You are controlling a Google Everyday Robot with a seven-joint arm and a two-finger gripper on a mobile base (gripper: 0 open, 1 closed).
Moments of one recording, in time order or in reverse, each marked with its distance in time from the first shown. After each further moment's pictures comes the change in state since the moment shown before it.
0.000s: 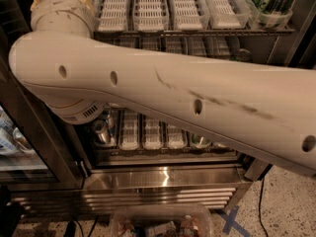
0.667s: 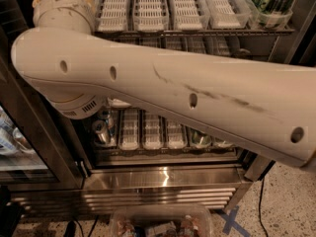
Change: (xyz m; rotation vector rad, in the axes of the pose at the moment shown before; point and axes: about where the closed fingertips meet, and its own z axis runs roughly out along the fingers) arm 0.000 -0.006 0.010 0.023 -0.005 0.008
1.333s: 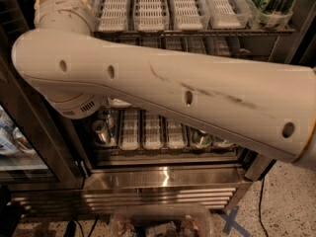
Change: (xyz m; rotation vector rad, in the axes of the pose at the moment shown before) arm 0.008 0.002 0.005 0.006 0.015 0.004
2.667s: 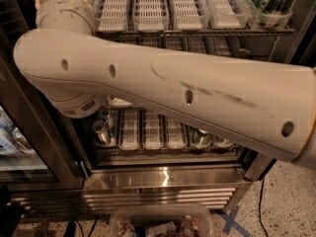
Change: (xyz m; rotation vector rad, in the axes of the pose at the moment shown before) arm 0.002 0.000 0.001 -0.001 0.004 0.001
